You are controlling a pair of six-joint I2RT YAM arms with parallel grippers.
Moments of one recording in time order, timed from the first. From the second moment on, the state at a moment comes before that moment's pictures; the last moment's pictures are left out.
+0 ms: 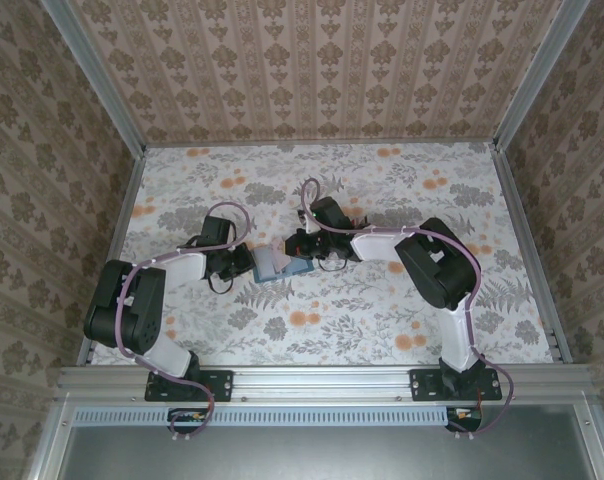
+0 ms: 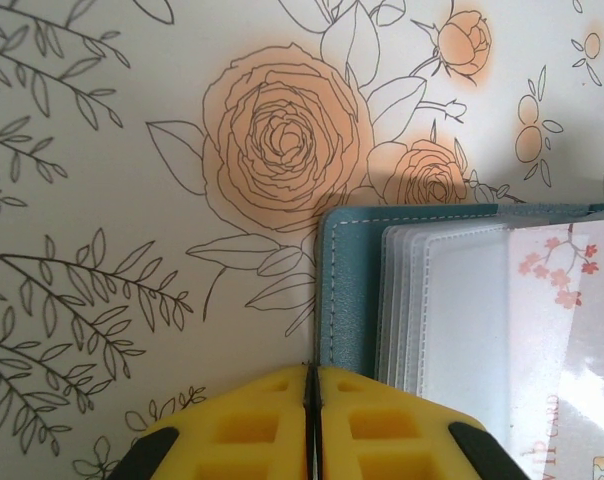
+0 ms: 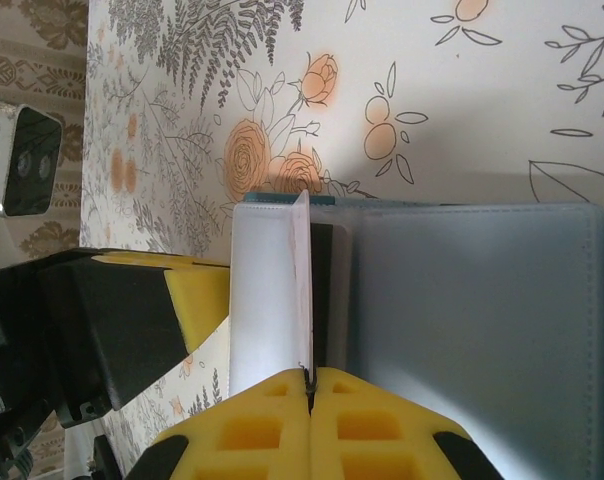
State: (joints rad) left arm -0.30 1.56 0.67 -0.16 0.28 -0.63; right arm 0.63 2.04 1.19 0.12 -0.52 0.78
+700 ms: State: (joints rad) left arm -0.30 1.56 0.67 -0.14 0.29 -0.63; right arm 0.77 2.04 1.23 0.04 -0.28 0.74
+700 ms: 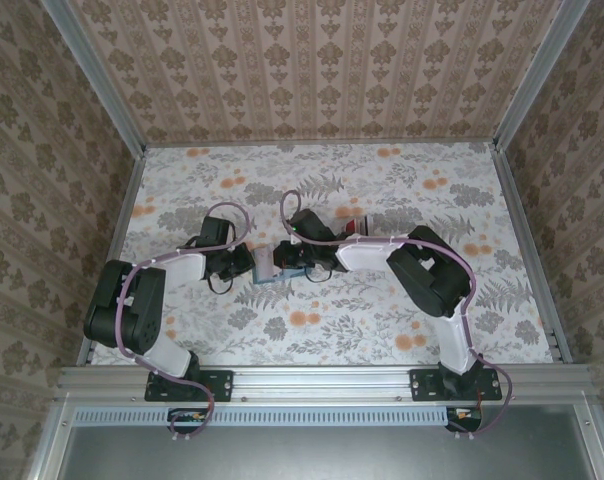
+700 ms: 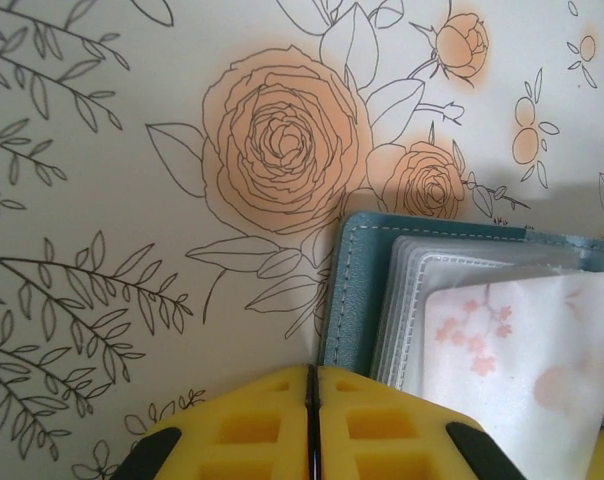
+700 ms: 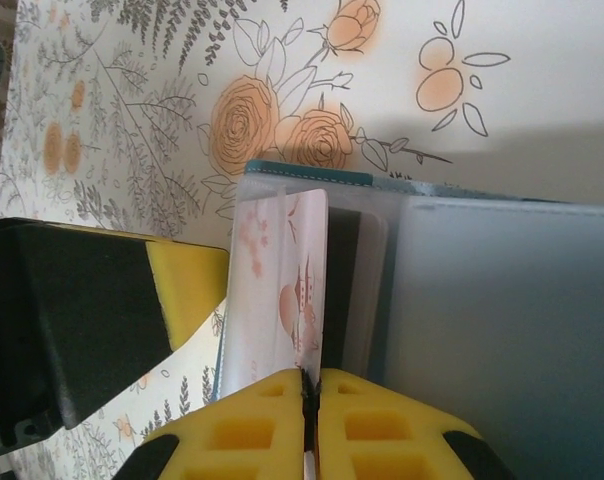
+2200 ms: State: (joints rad) left arm -0.29 1.51 0.77 -0.29 0.23 -0.58; right arm 0.85 1.85 1.12 -0.06 -0.06 0.67
